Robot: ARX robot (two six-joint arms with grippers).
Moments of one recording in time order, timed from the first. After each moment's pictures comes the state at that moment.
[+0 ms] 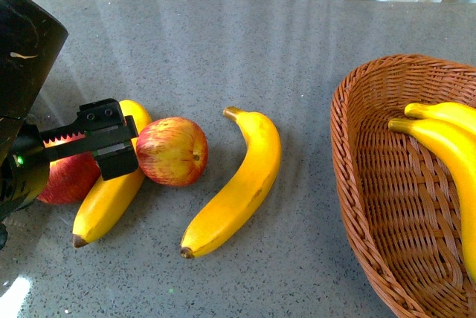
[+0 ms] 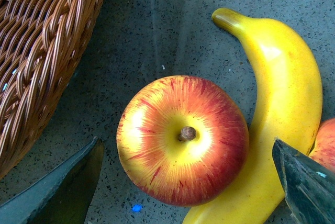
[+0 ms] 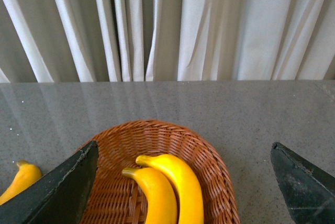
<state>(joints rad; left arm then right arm) -0.51 1.68 0.57 0.13 -0.51 -0.72 0.00 0.00 0.02 0.00 0.00 0.00</state>
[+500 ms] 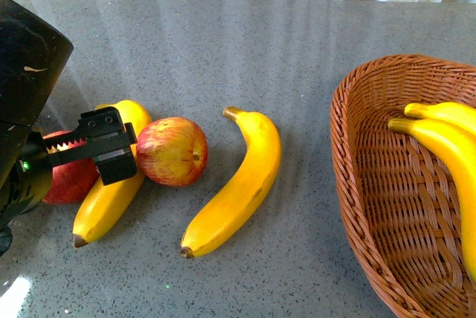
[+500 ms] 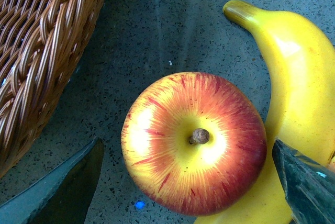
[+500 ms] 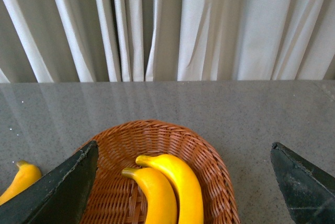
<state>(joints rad) -0.50 1.72 0.58 0.14 -0.50 -0.72 0.00 0.00 0.02 0.00 0.00 0.00</state>
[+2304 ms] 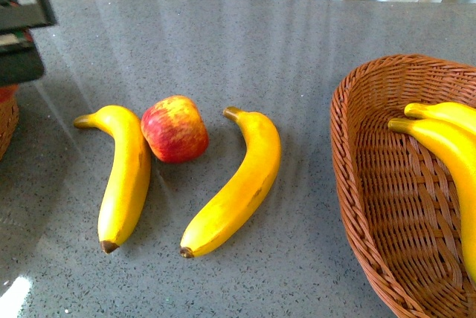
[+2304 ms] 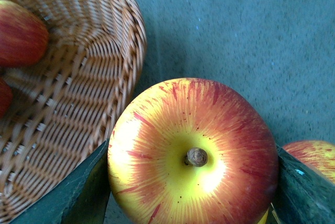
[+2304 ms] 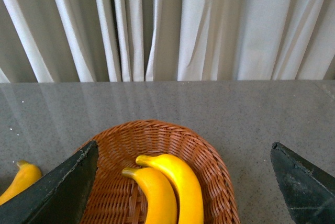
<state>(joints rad) -0.45 1.37 0.63 -0.03 -0.63 -0.55 0.00 0.00 0.02 0.00 0.00 0.00</state>
